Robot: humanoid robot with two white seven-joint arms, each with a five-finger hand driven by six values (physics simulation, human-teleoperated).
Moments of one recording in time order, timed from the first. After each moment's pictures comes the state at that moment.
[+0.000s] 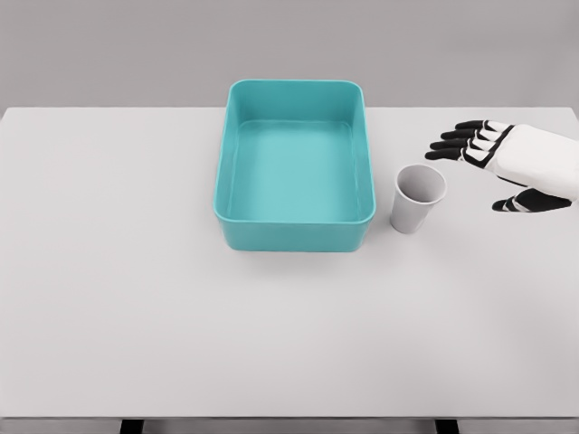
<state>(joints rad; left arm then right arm) 0.01 0.00 -0.10 -0.12 0.11 0.00 -0.05 -0.29 -0.99 0.17 -1.75 0.20 -0.61 0.51</state>
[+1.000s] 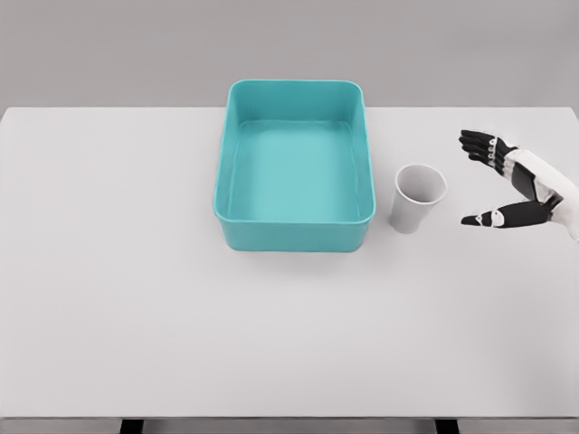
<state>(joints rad) 0.01 0.00 -0.10 -0.12 0.11 0.00 -0.05 -0.11 -0.61 -0.03 -1.56 -0.32 -0.08 0.61</state>
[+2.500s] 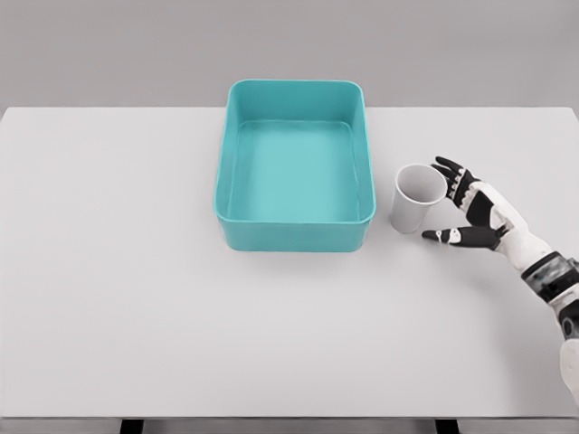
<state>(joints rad) 0.01 0.00 -0.10 -0.12 0.11 0.00 -0.05 -0.12 -0.37 -0.04 -1.35 -0.38 -0.09 0.61</state>
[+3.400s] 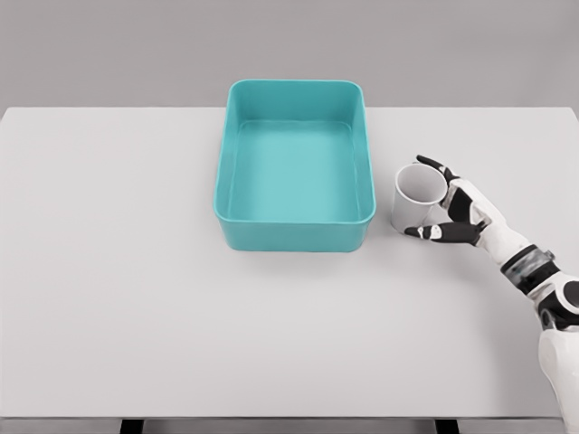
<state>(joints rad) 0.01 0.00 -0.10 -0.12 0.11 0.00 -0.05 -0.17 -0.32 -0.02 -1.30 -0.32 -0.09 0.61</state>
